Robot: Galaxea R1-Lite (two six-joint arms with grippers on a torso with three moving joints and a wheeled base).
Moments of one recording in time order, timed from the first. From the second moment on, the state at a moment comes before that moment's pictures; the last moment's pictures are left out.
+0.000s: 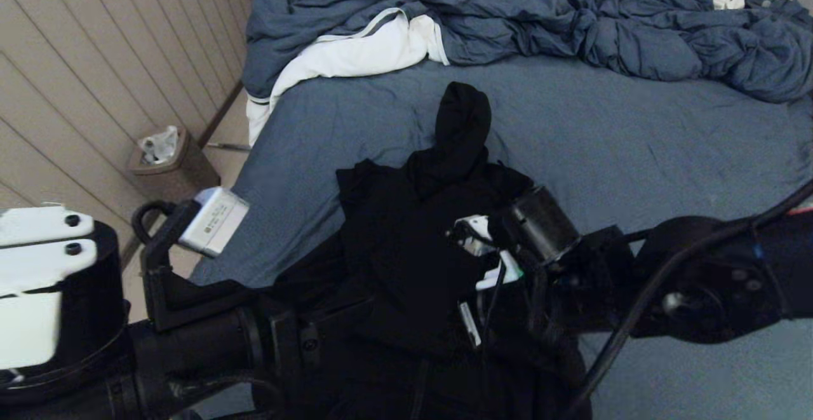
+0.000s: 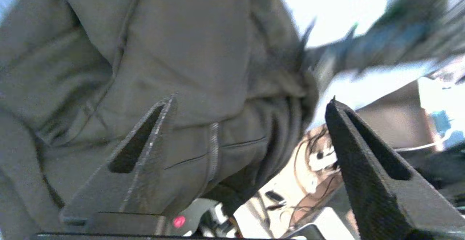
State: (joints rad) left arm -0.90 1.33 -0.58 -0.49 0.05 -0.44; right arm 0.71 1.76 -1.10 0.11 0.04 0.23
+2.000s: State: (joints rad) left arm -0.87 2.14 -1.15 -0.72 0.19 -0.31; right arm 0.45 1.79 -1.31 0.13 -0.04 0.15
